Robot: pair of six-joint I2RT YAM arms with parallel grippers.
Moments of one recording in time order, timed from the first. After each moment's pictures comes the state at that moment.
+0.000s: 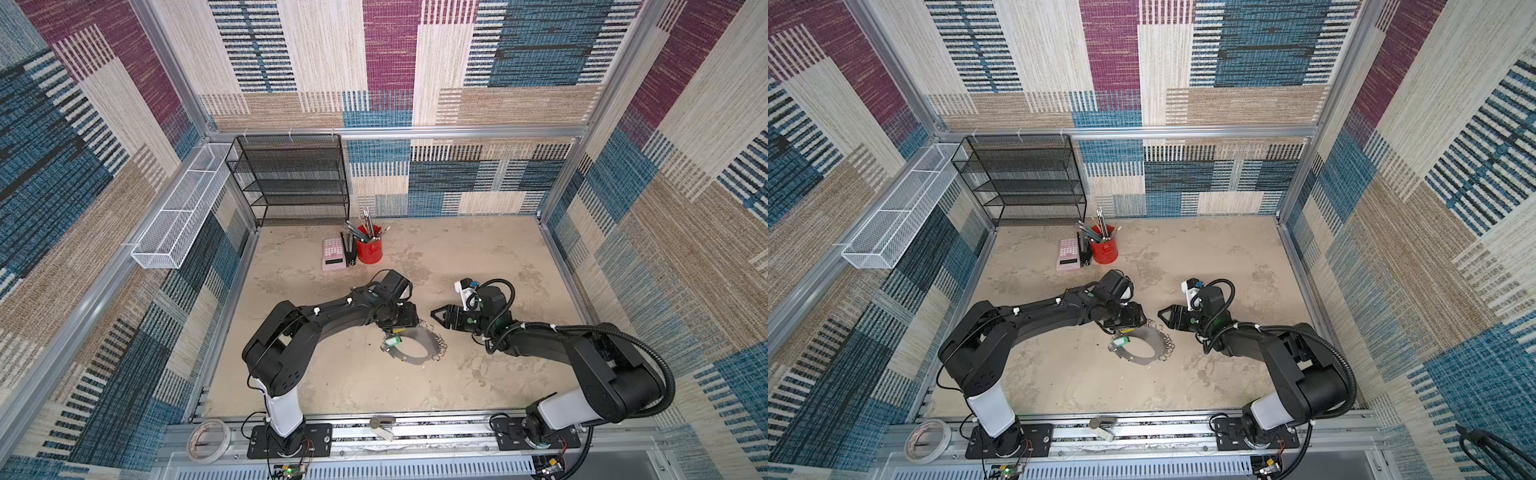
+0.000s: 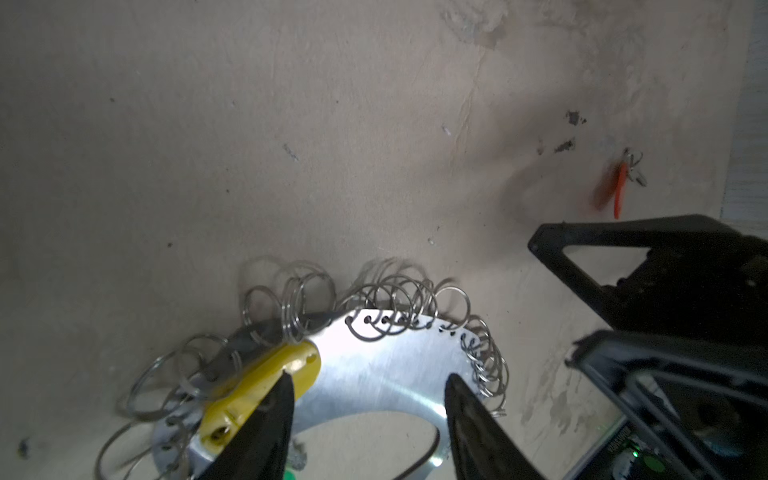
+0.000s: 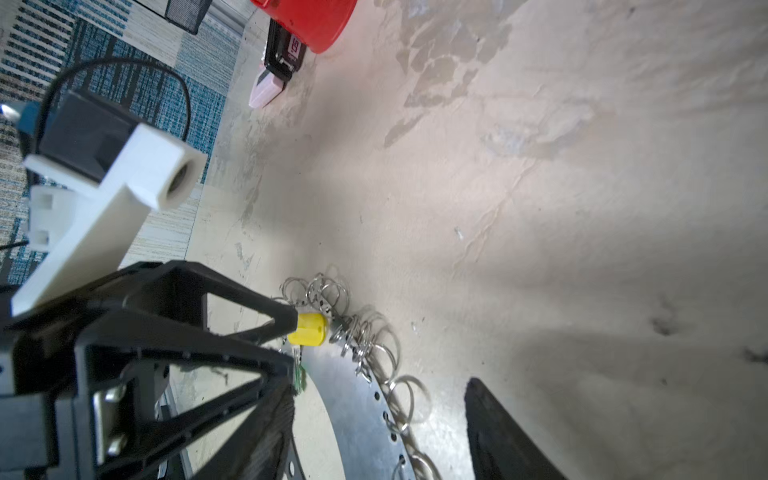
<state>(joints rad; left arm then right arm) -0.72 1.81 1.14 -0.38 0.21 -0.68 0.38 1.49 0.46 0.39 -0.51 0.61</state>
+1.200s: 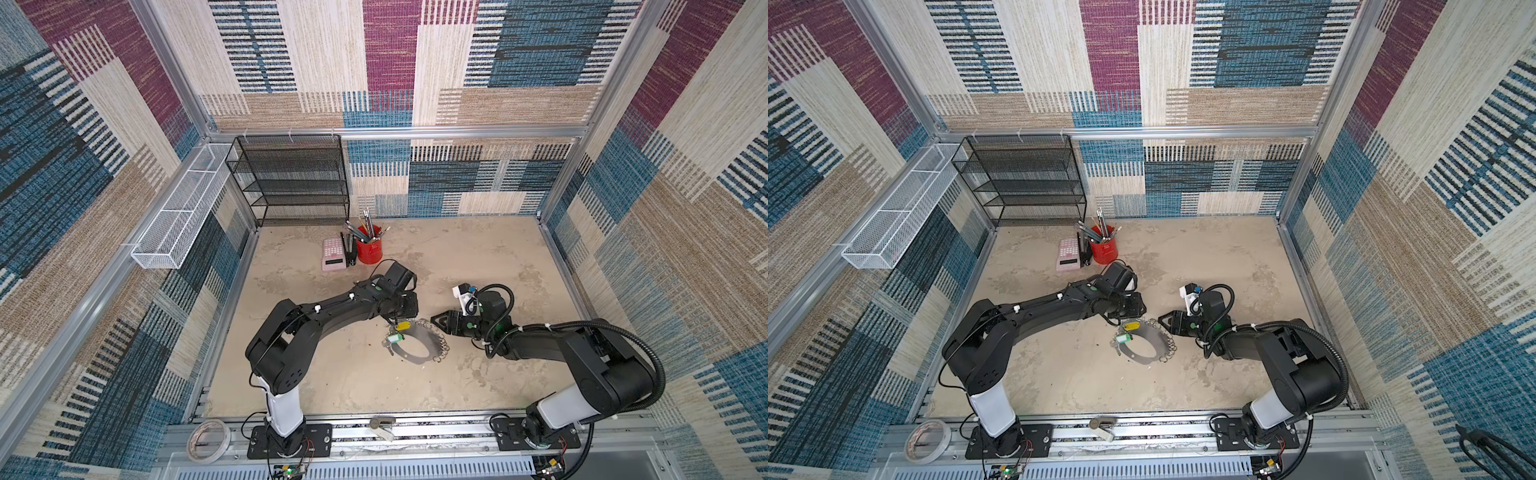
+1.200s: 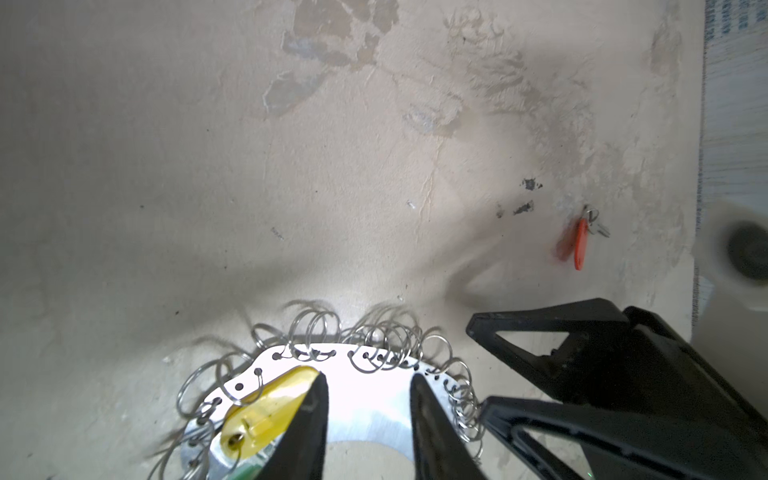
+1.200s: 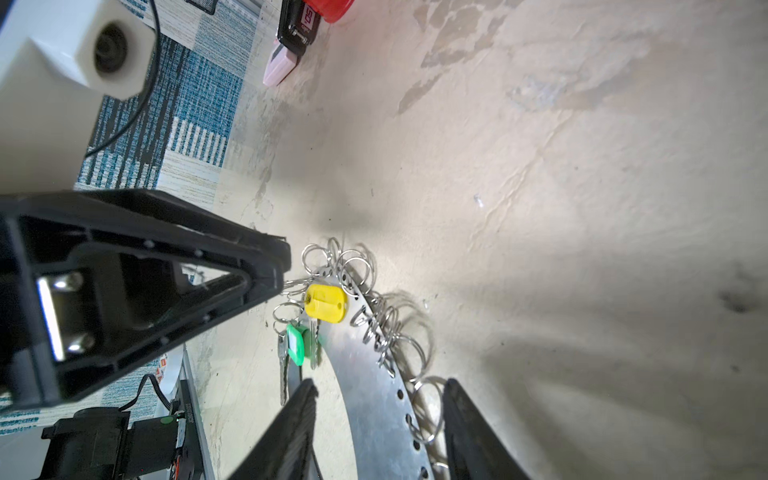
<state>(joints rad) -0.73 1.82 1.22 -0.40 0.14 -0.68 0.38 1.53 0.42 0.48 -0.58 0.62</state>
